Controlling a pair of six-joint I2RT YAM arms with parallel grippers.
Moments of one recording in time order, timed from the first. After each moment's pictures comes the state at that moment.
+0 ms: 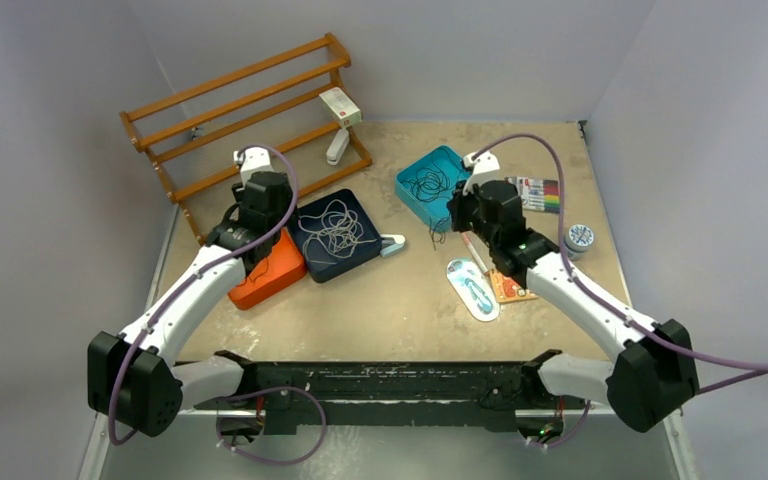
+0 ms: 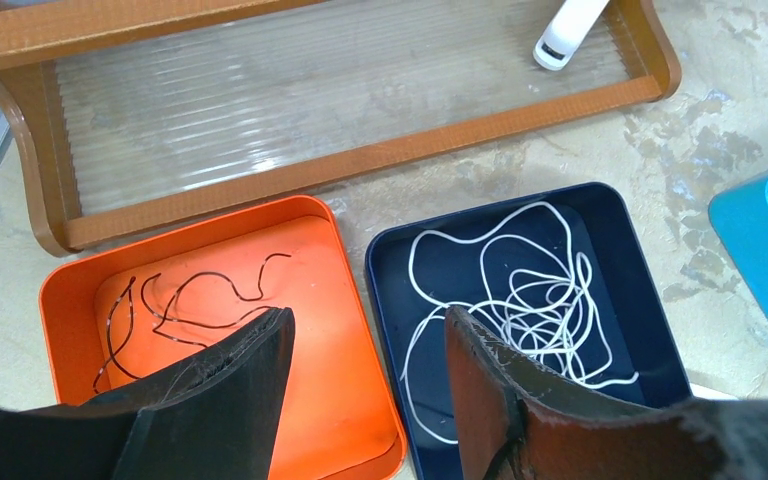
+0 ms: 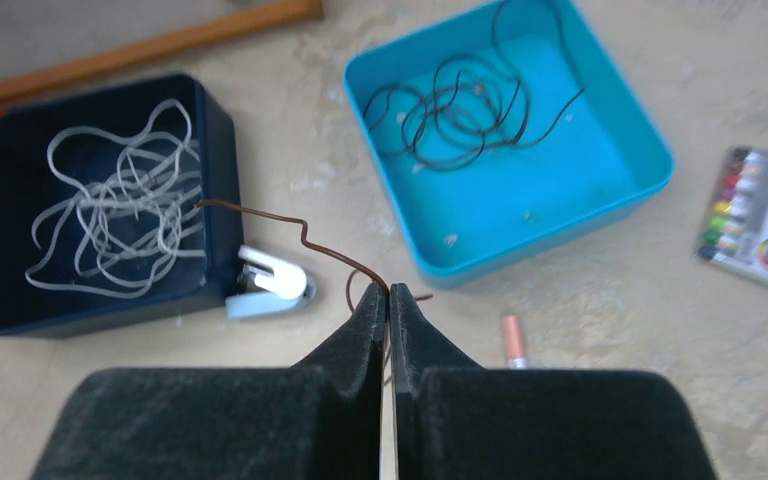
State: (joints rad) left arm -0.37 1.18 0.94 -0.34 -0.51 -0.41; right arm 0.50 1.21 0.83 -0.03 0.13 0.19
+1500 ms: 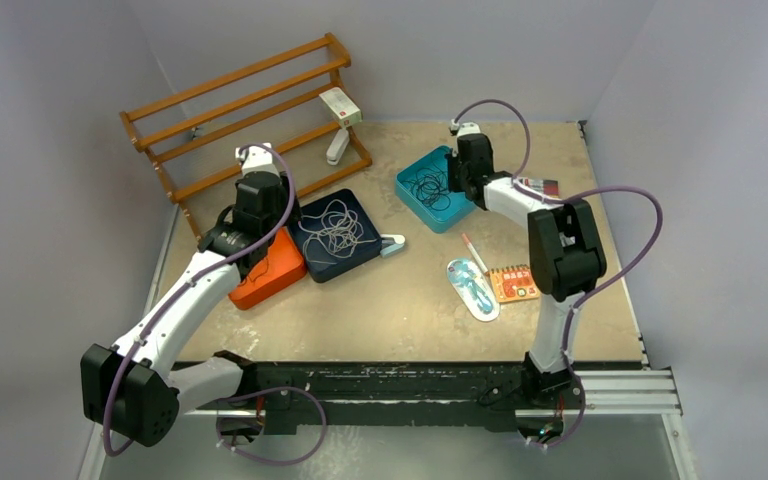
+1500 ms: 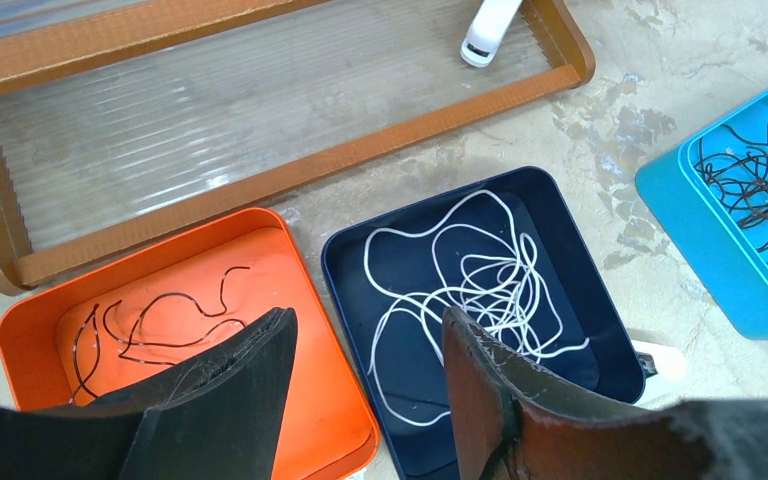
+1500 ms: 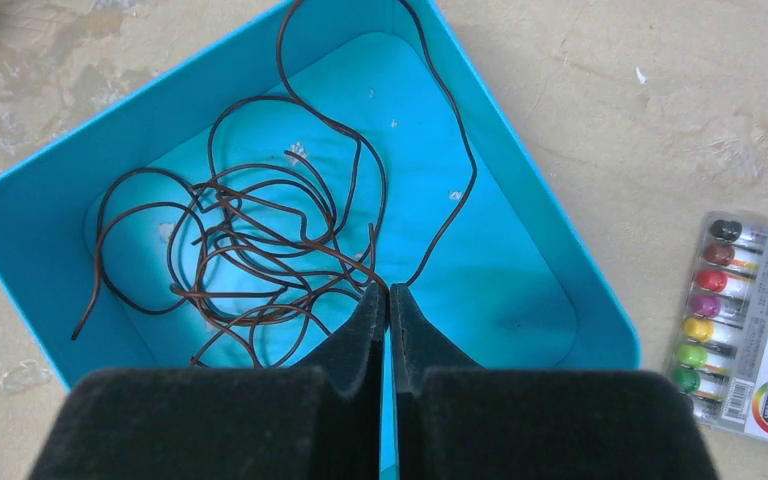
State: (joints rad) left arm -0.37 1.13 0.94 -0.31 -0.39 -0.35; right arm 0.30 1.96 1.35 -0.02 0.16 0.10
